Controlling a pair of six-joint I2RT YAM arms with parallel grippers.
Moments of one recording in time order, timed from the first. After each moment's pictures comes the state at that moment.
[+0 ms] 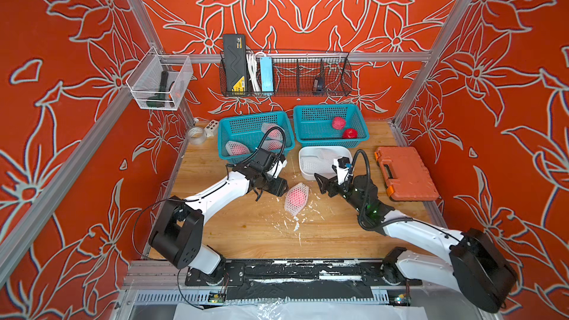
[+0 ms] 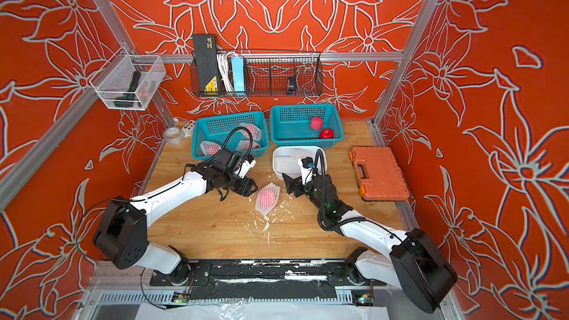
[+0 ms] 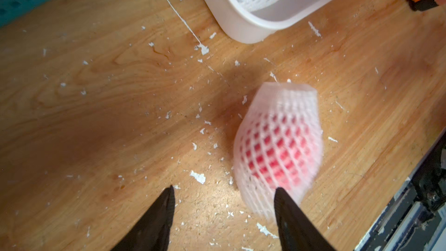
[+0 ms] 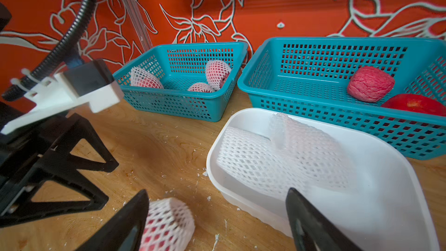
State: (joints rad) left arm -0.48 1.49 1.00 -0.53 0.28 -0.10; right arm 0.66 1.16 0.43 0.53 0.04 0.15
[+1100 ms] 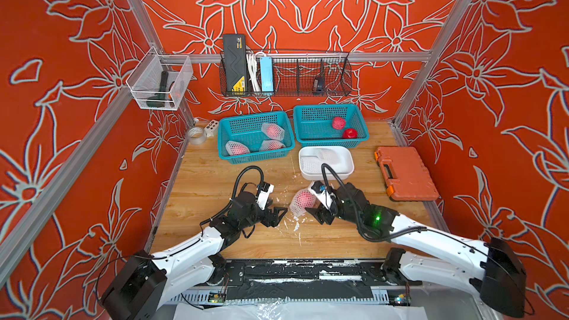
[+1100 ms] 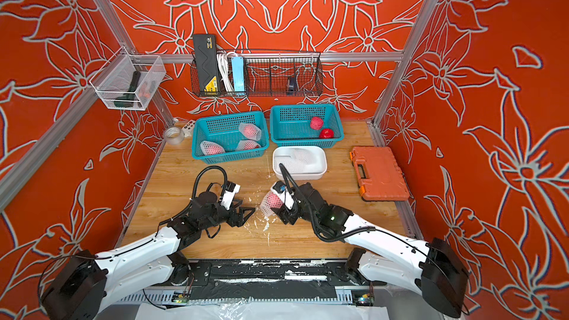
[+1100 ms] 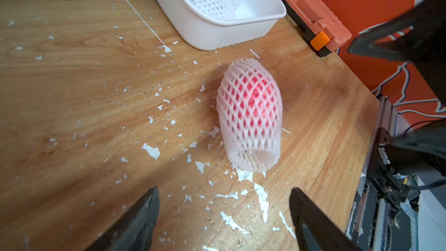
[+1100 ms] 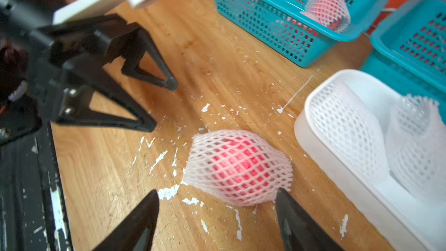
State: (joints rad) left arm -0.57 0.96 0.24 0.22 0.27 -0.35; right arm 0.98 1.03 0.58 -0.12 0.01 -0.14
